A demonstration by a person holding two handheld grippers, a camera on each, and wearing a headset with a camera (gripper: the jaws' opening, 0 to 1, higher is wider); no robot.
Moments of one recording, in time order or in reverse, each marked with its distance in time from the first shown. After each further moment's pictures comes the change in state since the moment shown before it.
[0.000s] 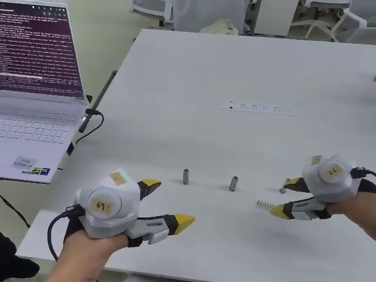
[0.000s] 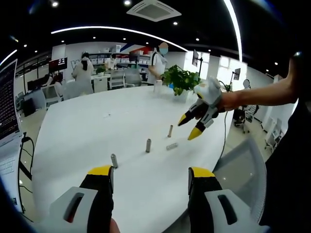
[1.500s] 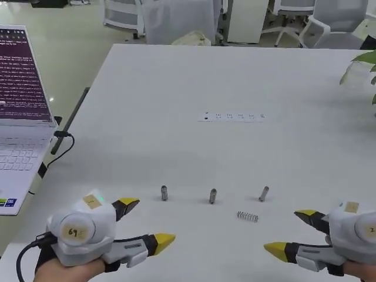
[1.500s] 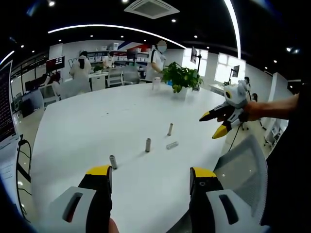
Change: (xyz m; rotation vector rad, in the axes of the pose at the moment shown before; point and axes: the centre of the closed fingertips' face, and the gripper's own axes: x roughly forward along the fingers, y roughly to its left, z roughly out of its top) left arm 0.013 0.001 0.001 0.013 0.027 -0.016; right arm -0.057 0.034 -0.024 0.285 -0.239 -0.109
